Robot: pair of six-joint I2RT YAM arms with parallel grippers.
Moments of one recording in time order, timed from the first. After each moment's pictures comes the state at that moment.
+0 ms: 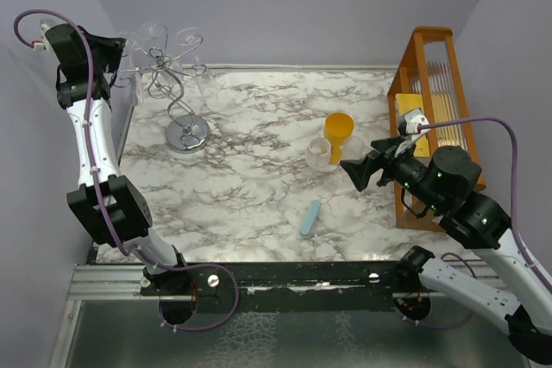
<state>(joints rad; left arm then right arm) 0.38 1.65 1.72 -0.28 0.24 -1.05 0.71 0.68 1.01 -0.49 0.07 0.14</state>
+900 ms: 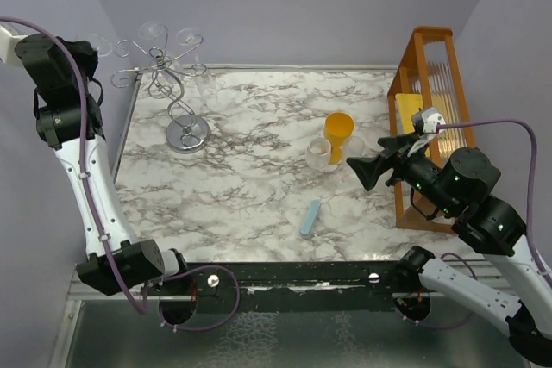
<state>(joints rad) 0.40 1.34 1.70 -0.47 -0.03 -0.86 0.71 0.66 1.07 -0.53 0.07 0.15</state>
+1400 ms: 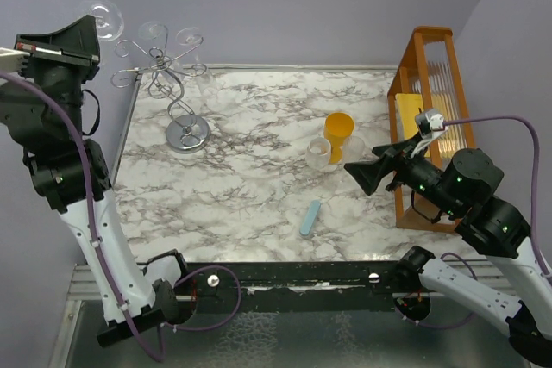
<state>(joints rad) 0.40 1.08 1.71 -0.31 0.21 -0.99 0.71 0.65 1.10 -0.58 0.00 0.32</state>
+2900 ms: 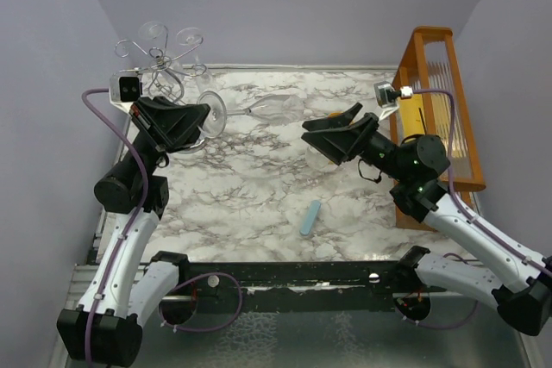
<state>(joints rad) -0.14 0.85 0.80 1.12 0.58 -2.04 0.71 0.92 0.85 0.50 -0.35 0.93</state>
